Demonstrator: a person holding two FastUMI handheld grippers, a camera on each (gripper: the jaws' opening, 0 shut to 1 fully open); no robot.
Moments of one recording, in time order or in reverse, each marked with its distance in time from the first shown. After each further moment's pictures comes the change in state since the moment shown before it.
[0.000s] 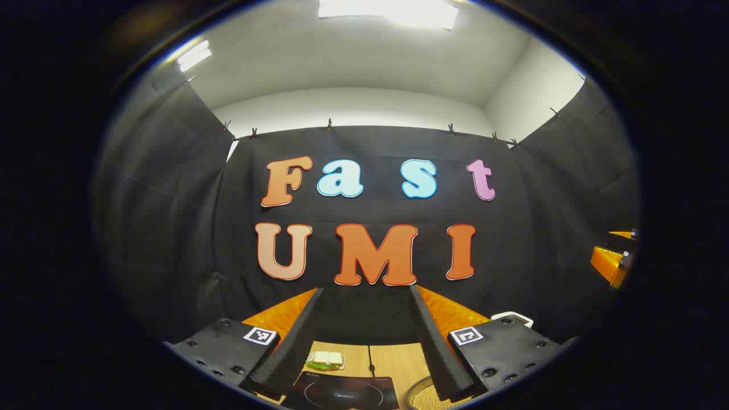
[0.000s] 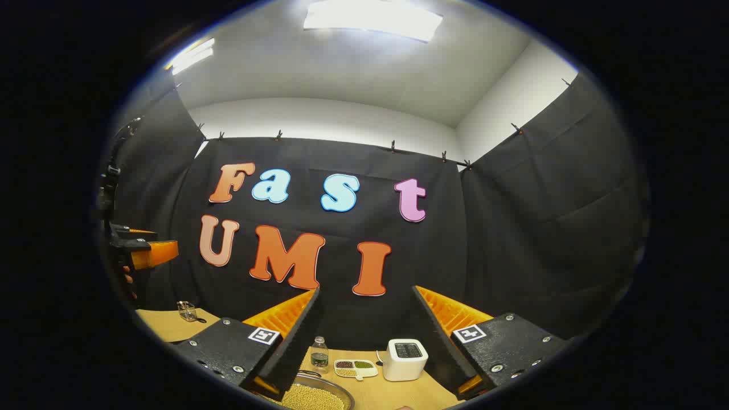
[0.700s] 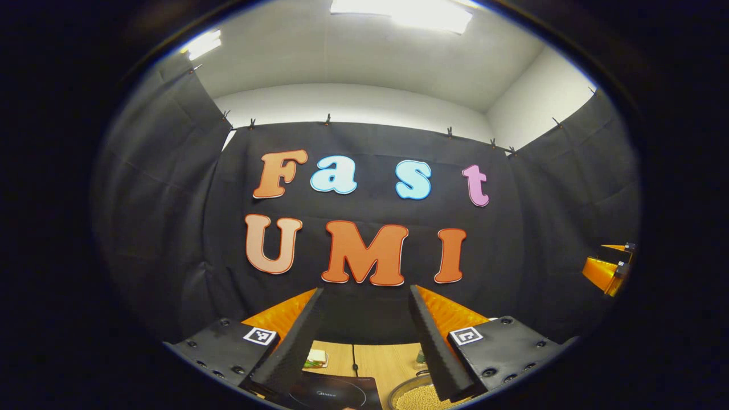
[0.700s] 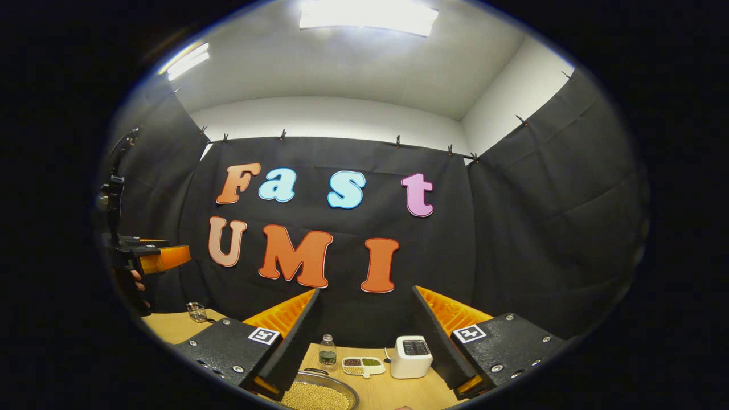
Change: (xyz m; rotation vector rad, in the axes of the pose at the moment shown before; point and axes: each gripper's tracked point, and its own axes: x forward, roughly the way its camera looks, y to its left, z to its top) left arm 0.008 -0.001 -0.004 -0.062 0.010 -0.014; right arm 0.003 -0.002 0.001 0.026 0.018 0.049
